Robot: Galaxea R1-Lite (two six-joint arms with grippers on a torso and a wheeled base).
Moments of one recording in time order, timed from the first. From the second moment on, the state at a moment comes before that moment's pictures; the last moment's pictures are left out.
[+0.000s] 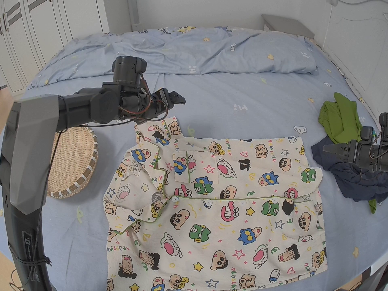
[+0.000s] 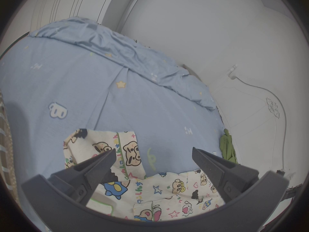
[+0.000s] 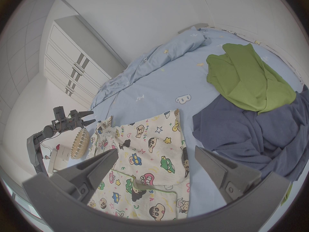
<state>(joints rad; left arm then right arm) -0.35 2.26 -1.99 0.12 -0.11 -0.51 -0.20 1.60 -0.81 -0.23 0.61 0.17</state>
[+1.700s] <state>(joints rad) -0.30 1.98 -1.94 0.29 -0.25 -0.63 -0.20 1.51 -0.72 -0.31 0.65 0.22</state>
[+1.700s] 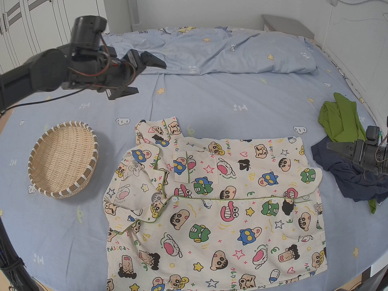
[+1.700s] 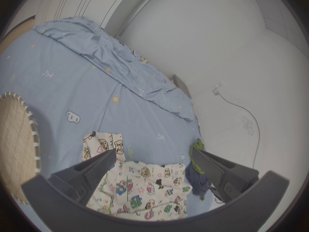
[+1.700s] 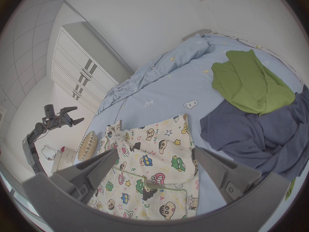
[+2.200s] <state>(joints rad) -0.23 1.56 -1.27 0.16 -0.40 -0.60 -0.18 1.41 -0.52 -0.29 0.65 0.23</state>
